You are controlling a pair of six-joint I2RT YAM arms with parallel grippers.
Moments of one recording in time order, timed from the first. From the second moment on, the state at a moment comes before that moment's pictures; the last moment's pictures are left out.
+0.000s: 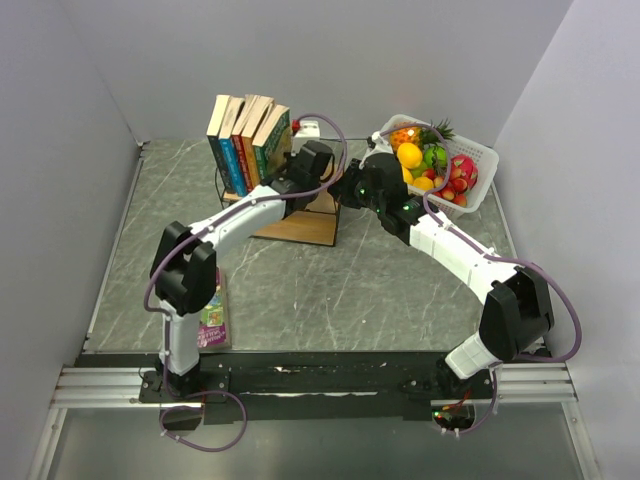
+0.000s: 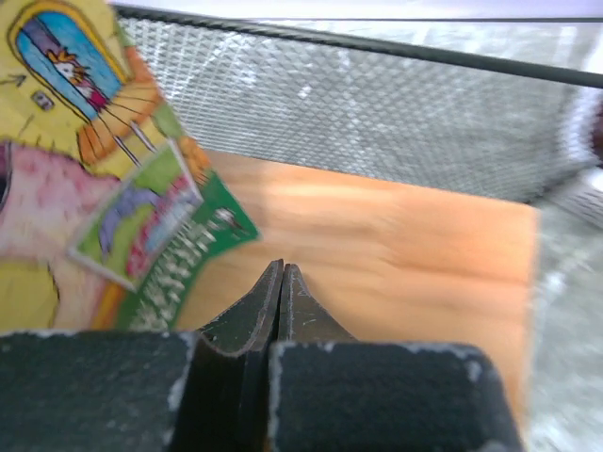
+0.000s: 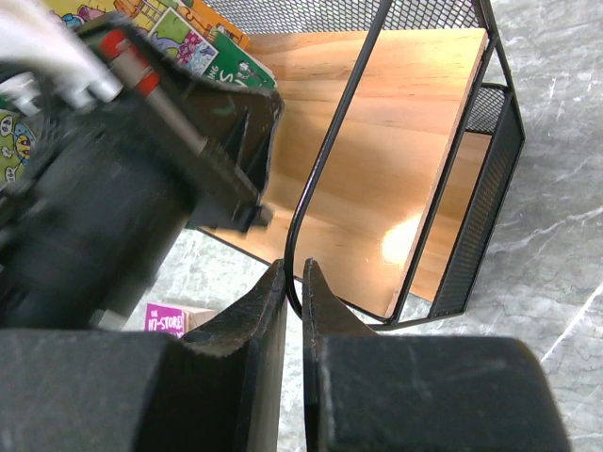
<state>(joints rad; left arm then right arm) -0.68 1.97 1.71 -0.28 -0.67 -0.35 0.55 1.52 1.24 -0.13 0.00 0.67</state>
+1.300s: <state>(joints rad) -0.41 1.09 0.67 0.16 -0.20 -0.89 0.54 1.52 1.24 -0.13 -0.02 0.66</state>
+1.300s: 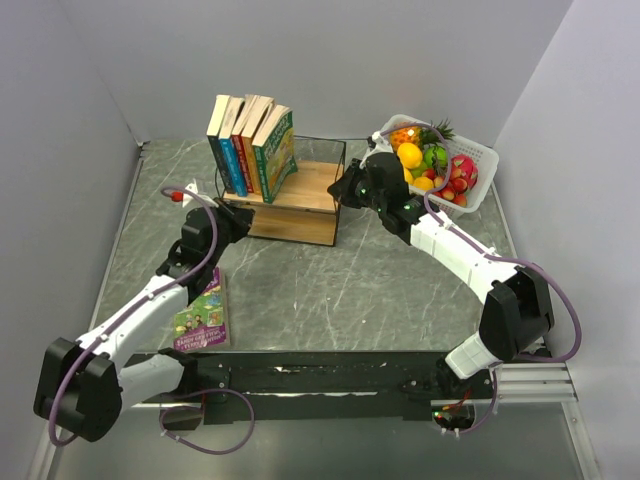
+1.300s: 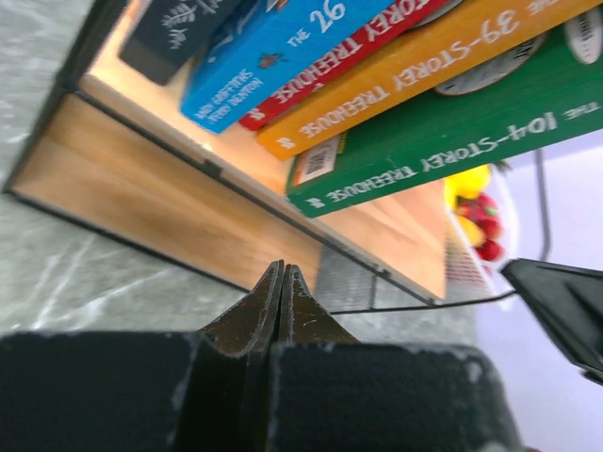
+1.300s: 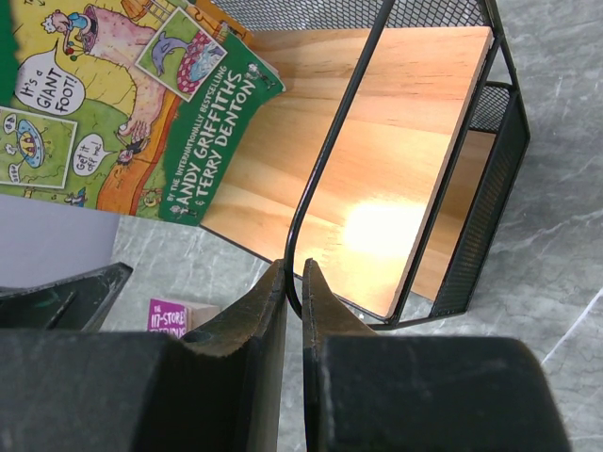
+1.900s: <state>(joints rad) -0.29 1.30 0.51 0.75 0.14 -1.09 0.54 1.52 1.24 -0.12 -0.03 0.66</state>
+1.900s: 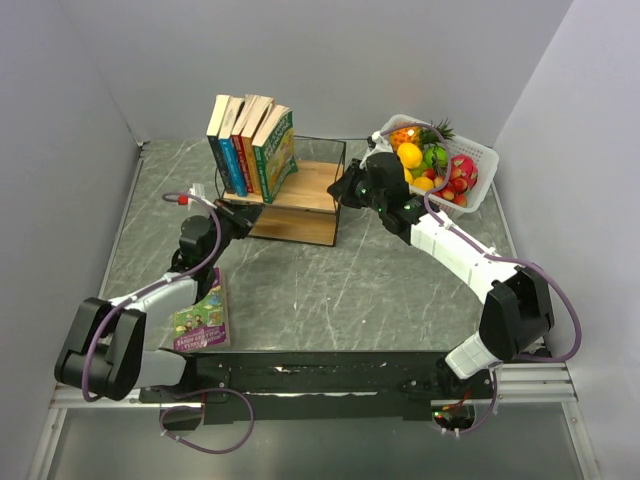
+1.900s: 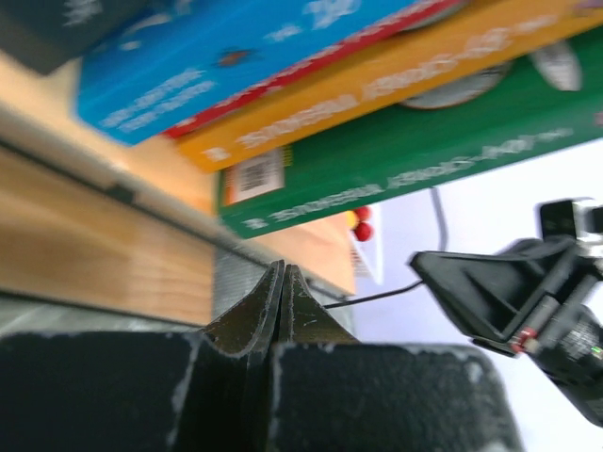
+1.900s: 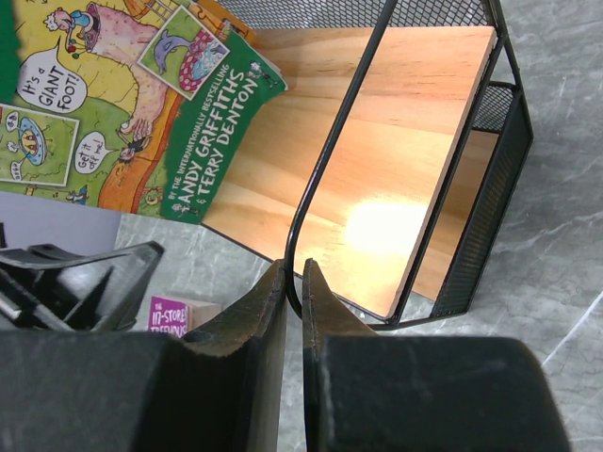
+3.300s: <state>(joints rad) -0.29 1.44 0.61 0.82 0.16 -1.12 0.54 1.52 1.24 -0.12 -0.05 0.66</state>
